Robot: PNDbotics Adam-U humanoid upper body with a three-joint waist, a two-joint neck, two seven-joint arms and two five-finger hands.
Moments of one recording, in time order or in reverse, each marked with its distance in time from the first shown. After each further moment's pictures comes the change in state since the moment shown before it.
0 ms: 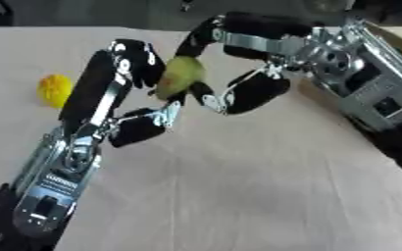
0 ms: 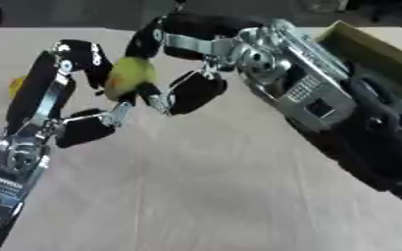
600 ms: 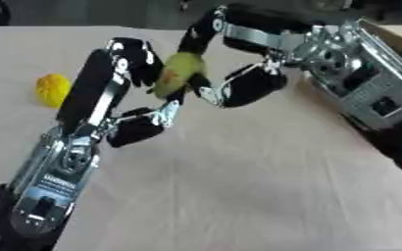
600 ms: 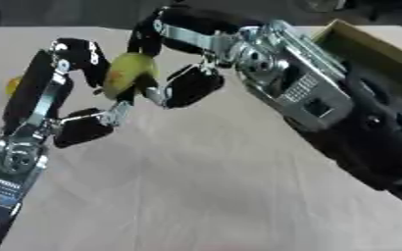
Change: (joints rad) left arm -0.001 -0.001 0.000 -0.006 -0.011 0.008 0.009; right arm 0.009 0.000 -0.001 0.000 -0.017 0.030 -0.083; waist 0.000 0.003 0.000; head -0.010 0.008
